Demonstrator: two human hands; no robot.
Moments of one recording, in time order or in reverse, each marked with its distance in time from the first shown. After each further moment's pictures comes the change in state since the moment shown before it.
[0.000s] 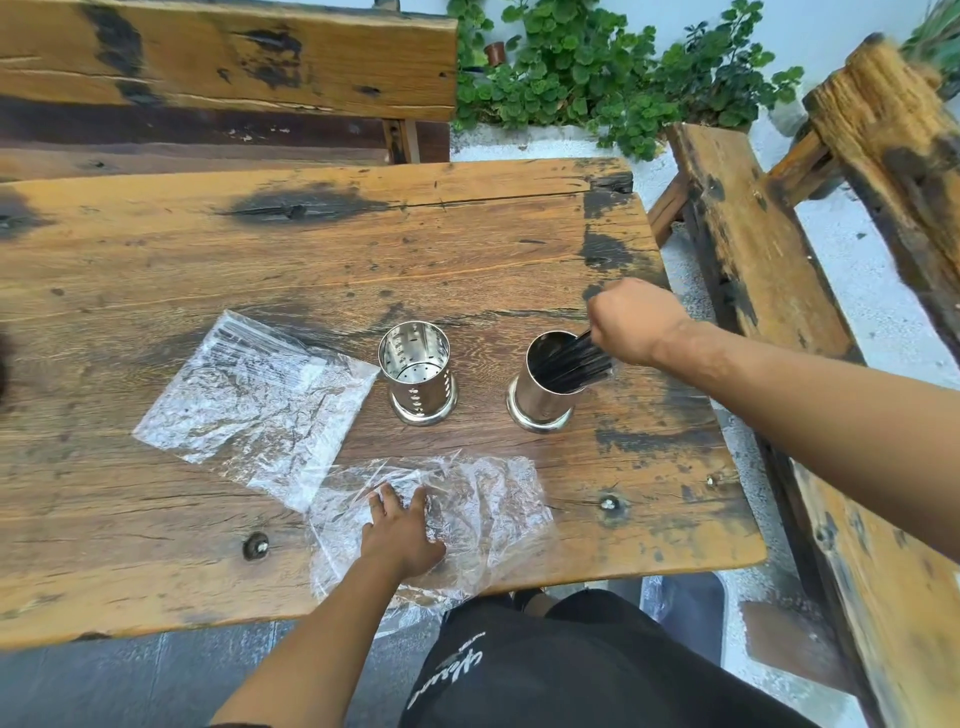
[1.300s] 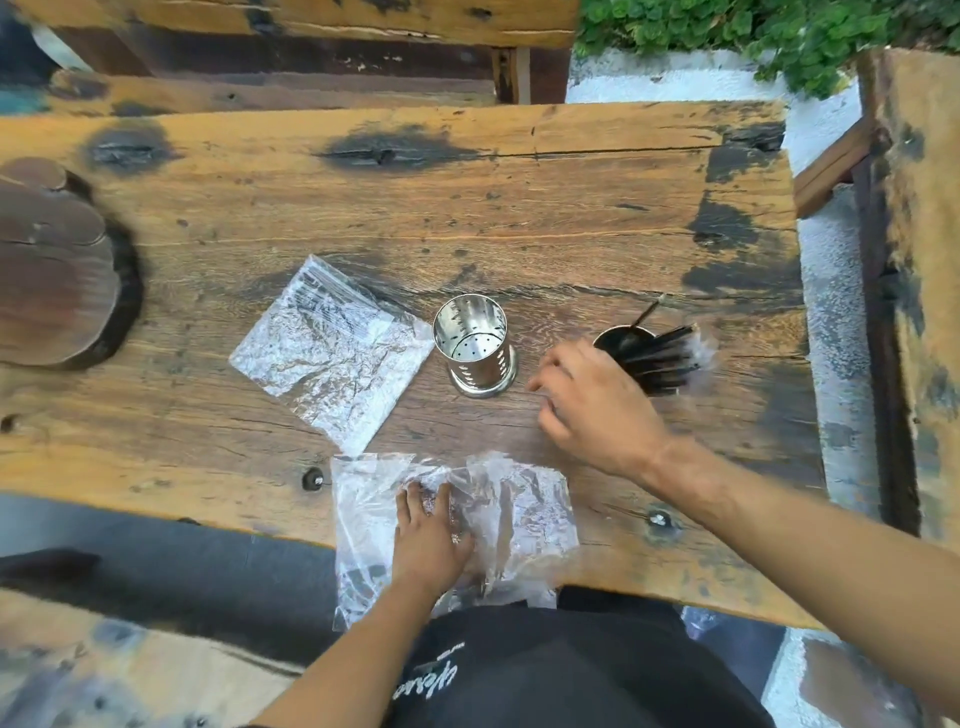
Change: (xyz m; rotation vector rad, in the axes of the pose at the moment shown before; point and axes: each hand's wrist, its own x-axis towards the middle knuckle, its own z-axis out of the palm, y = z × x) left_hand -0.043 0.016 0.036 -0.197 0.160 -0.239; right_hand -0.029 -0.081 0.054 0.475 0.240 -0.514
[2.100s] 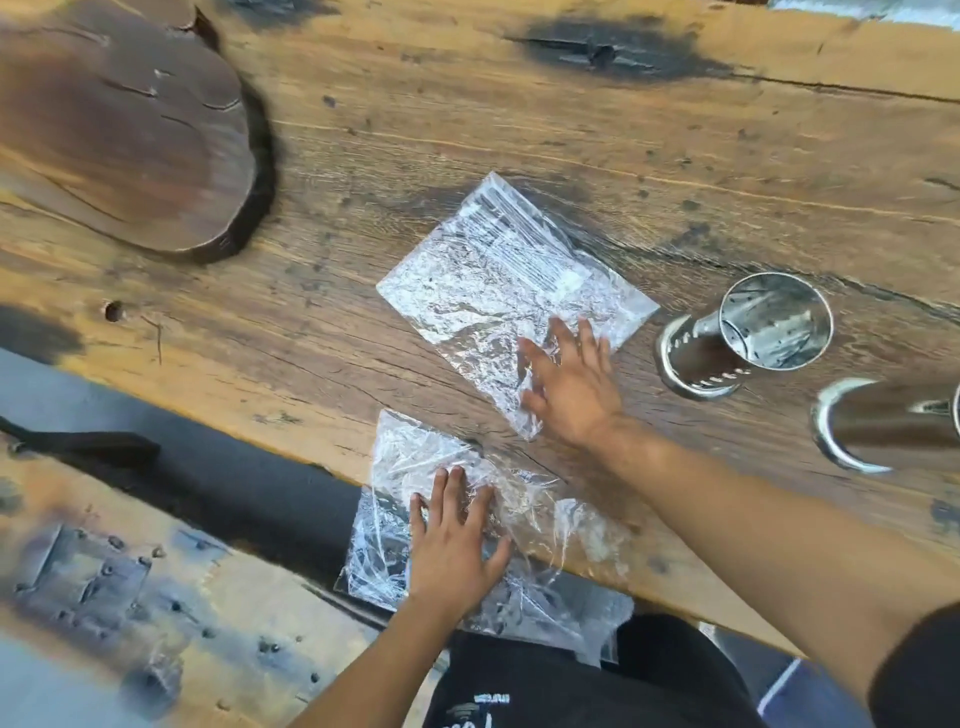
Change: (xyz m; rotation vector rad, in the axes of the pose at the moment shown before) left_hand 0.023 -0.212 -0.023 0.033 0.049 0.064; right_hand 0.189 -0.162 0.245 -0.057 -0.373 0.147
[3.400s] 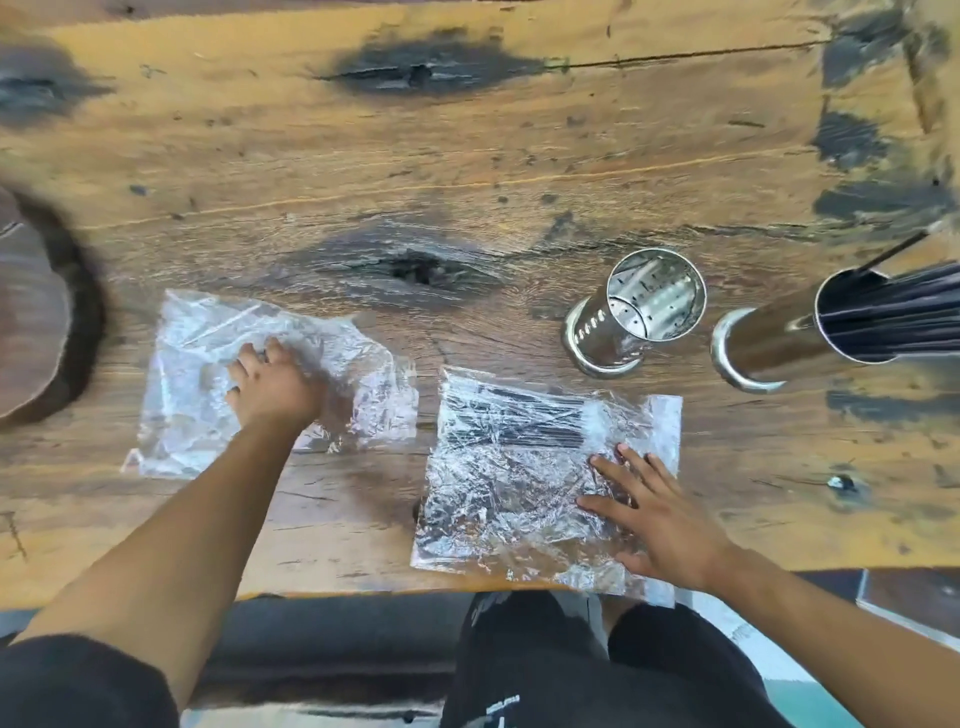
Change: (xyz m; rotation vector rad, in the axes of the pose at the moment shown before) left_hand 0.241 -0.066 -0.195 -0.076 0.251 -0.255; right_hand -0.185 0.096 0.074 -0.027 -0.136 0.020
